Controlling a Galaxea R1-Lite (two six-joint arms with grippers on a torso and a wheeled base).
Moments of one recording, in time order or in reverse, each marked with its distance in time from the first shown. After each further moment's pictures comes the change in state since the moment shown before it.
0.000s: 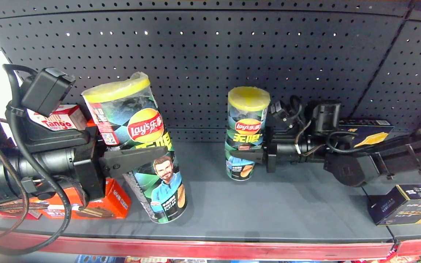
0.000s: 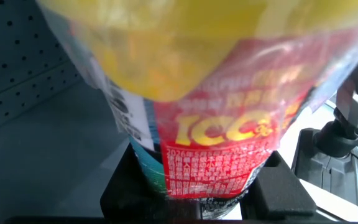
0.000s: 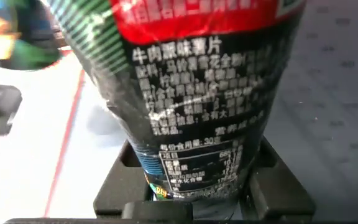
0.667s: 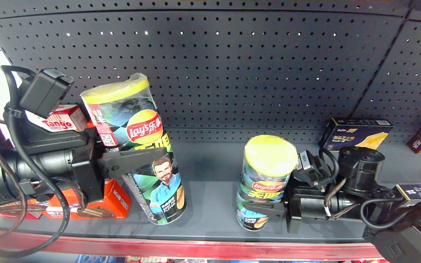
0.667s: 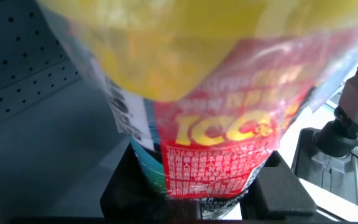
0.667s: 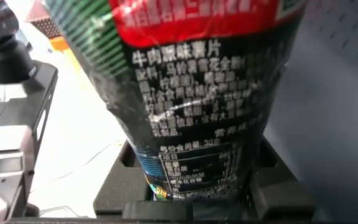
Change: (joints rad) left arm 0.002 -0.005 0.008 0.002 0.003 0.000; right arm 0.071 -0.131 0.600 -0.477 -0.078 0.006
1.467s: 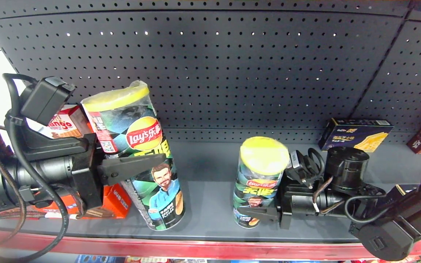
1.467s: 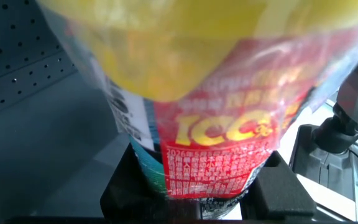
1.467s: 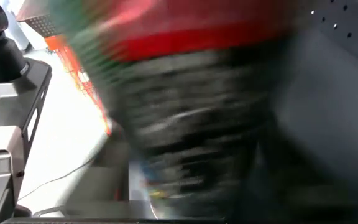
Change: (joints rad) left arm -0.001 -0.010 0.029 0.000 0.002 0.000; right arm -0.006 0.069 -0.052 -0.021 0.008 0.005
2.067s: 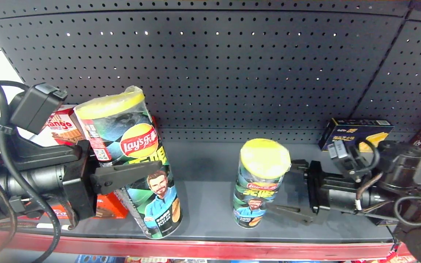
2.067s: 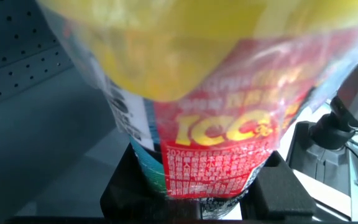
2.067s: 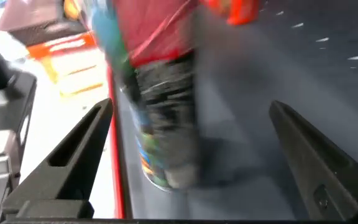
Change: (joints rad) left arm 0.000 -0.038 0.041 -0.001 0.000 0.000; right arm -0.126 -0.203 0.133 -0.001 0.001 0.028
